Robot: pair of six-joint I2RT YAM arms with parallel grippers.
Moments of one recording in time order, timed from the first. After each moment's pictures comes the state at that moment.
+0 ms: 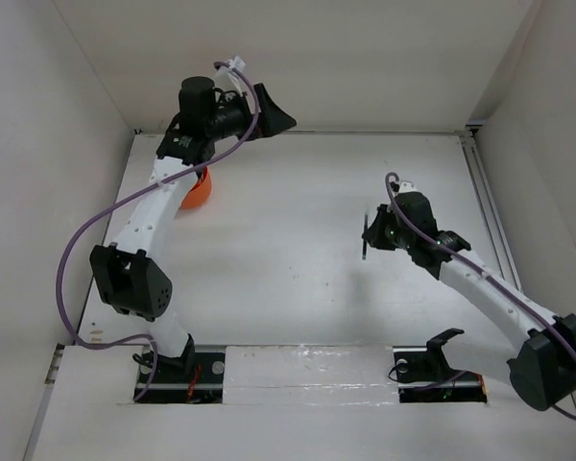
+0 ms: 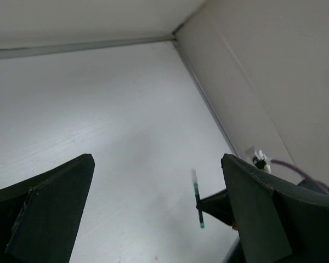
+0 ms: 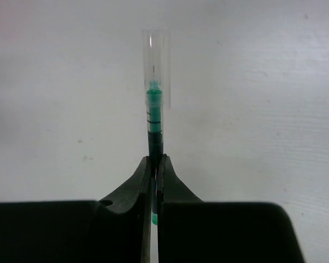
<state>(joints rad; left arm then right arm) -0.26 1.66 1.75 -0.32 0.54 -0.54 0.45 1.17 0.79 -0.37 0.04 0.53</state>
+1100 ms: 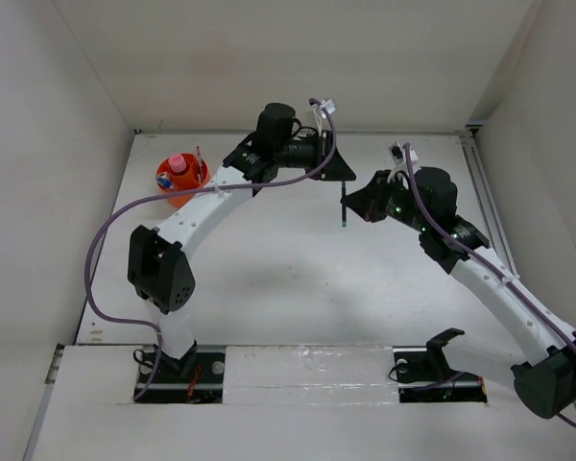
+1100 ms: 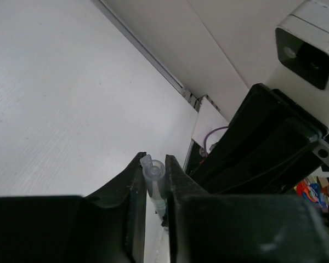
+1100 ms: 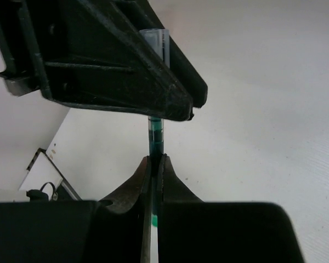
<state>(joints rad) -0.60 1.80 1.72 -0.26 0.76 -0.53 0.47 1.07 1.00 -0.15 -0.31 0.50</state>
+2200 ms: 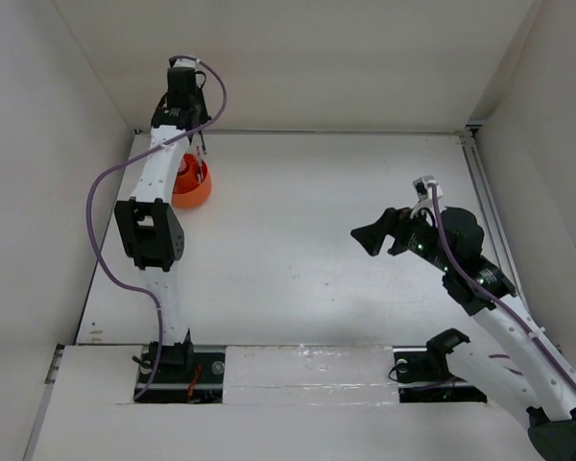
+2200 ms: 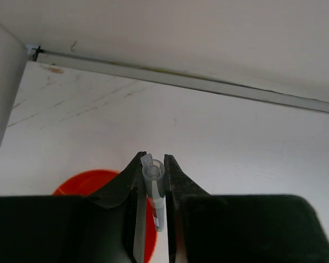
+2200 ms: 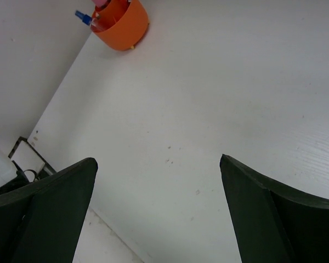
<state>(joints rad) -0.11 2.11 2.17 -0.54 -0.16 -0.16 0.45 0.74 0.78 -0.26 -0.25 0.45</state>
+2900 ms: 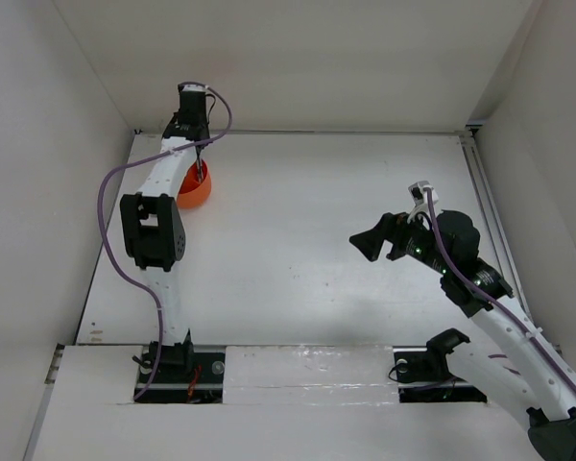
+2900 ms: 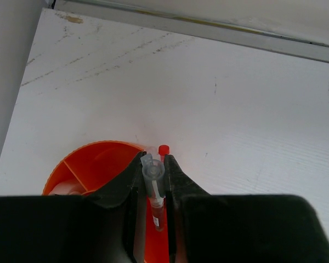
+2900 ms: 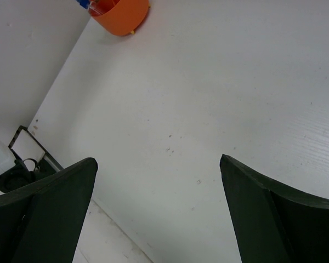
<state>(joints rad) -0.10 2.11 1.94 -0.46 -0.32 -0.13 0.45 0.74 0.74 -0.26 -0.29 0.46</state>
